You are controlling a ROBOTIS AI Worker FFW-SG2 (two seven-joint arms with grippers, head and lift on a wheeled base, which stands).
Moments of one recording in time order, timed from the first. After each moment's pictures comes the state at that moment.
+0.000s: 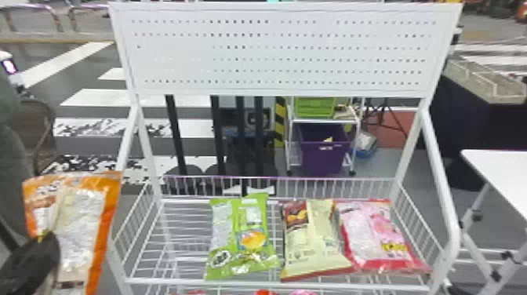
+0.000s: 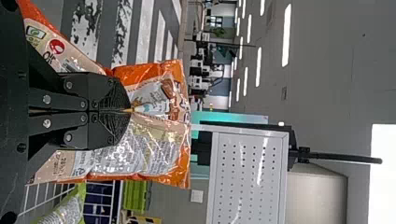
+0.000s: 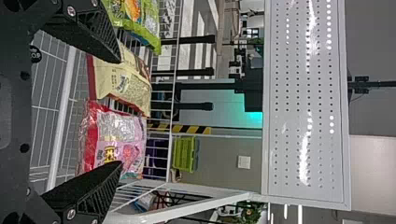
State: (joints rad) left arm 0.80 0.25 0.29 -2.32 0.44 -0.05 0.01; right arm 0.89 -0.07 -0.02 -2.45 -0.01 0.11 0.11
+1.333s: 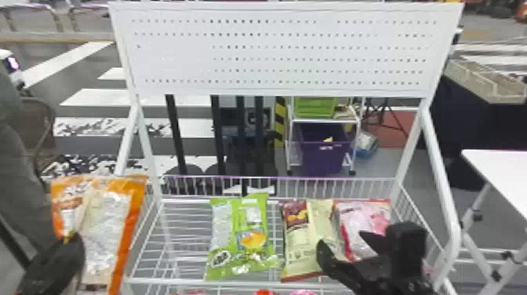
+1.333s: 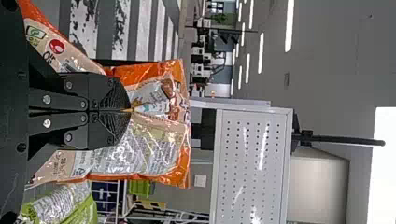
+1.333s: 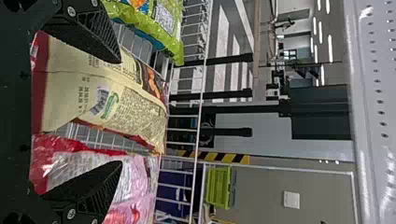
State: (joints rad) left arm 0.80 0.25 0.22 -2.34 0.37 -0.05 0.01; right arm 0.20 -0.20 0.18 -2.01 -0.17 0.53 0.02
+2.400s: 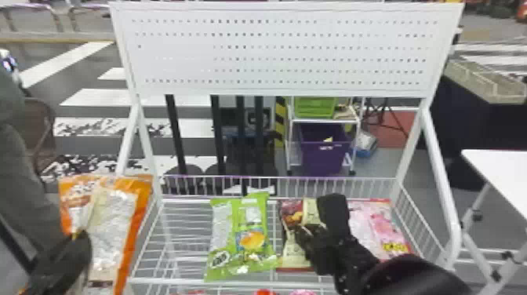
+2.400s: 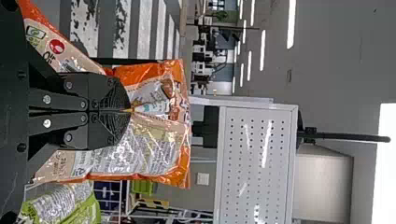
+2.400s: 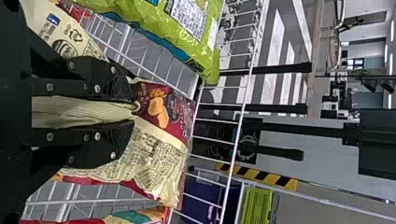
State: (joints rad) left arm 0.77 0.26 0.21 -2.32 0.37 -0.02 0.02; right arm -0.17 -0.13 0.35 -1.64 -0.16 0.71 -0.05
